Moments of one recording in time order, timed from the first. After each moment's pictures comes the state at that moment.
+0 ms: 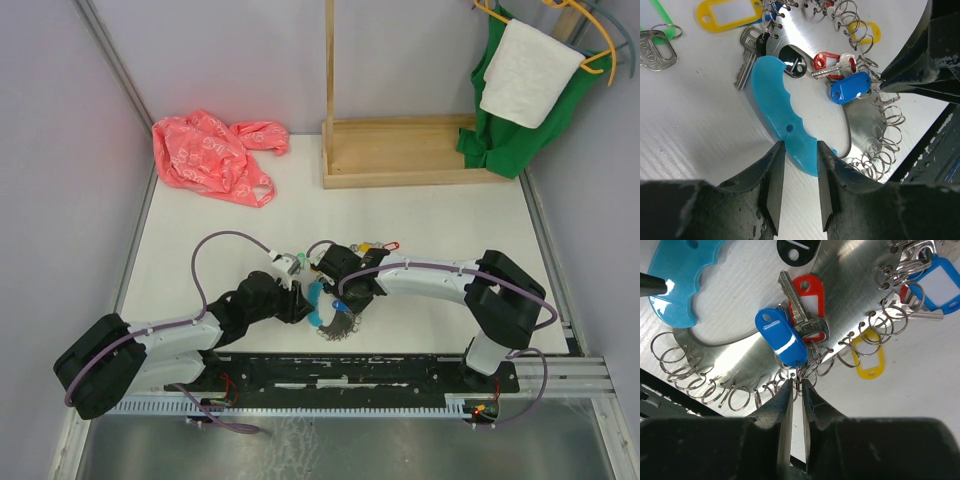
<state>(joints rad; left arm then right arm) -0.80 1.09 0.20 0.34 0.13 -0.45 1.03 1.68 1.05 -0.65 0.07 0.20</state>
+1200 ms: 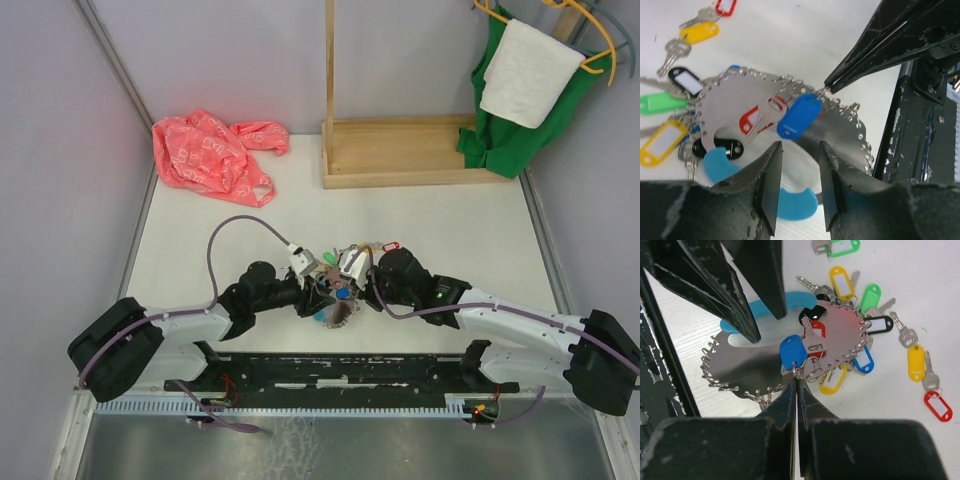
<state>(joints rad) -0.80 1.19 0.24 0.66 0.37 -0.23 0.95 1.10 0.60 -0.13 -0.11 -0.21</state>
